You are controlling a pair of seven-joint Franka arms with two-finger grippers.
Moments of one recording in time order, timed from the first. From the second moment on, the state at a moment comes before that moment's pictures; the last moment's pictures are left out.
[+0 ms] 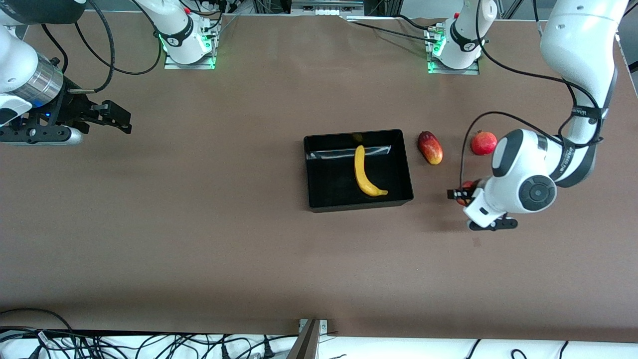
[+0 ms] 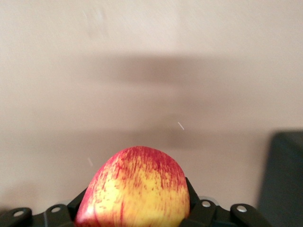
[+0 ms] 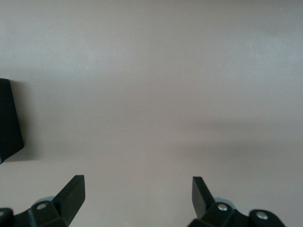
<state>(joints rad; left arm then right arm) 0.18 0.62 -0.32 -1.63 0.19 1.98 -0.27 0.25 0.05 -0.12 -1.59 0.01 1.61 0.13</state>
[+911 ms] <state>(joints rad) 0.20 0.75 -0.28 -1.63 0.32 2.20 -0.27 0.25 0.05 -0.12 -1.59 0.01 1.61 0.13</state>
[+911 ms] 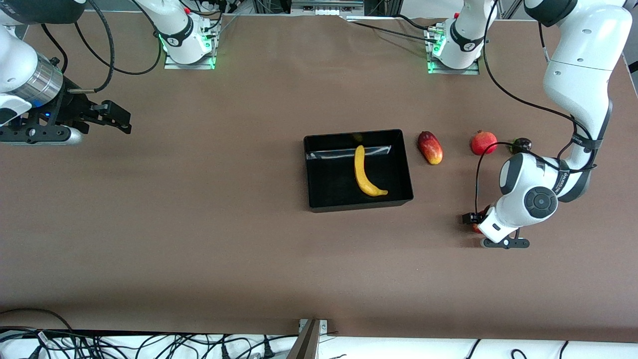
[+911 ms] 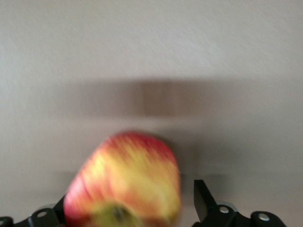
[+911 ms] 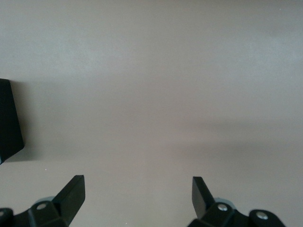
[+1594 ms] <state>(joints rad) -0.32 0.57 -0.26 -1.60 0.02 1.99 -0.84 0.25 0.05 -0.12 -1.59 0.01 1.61 0.13</state>
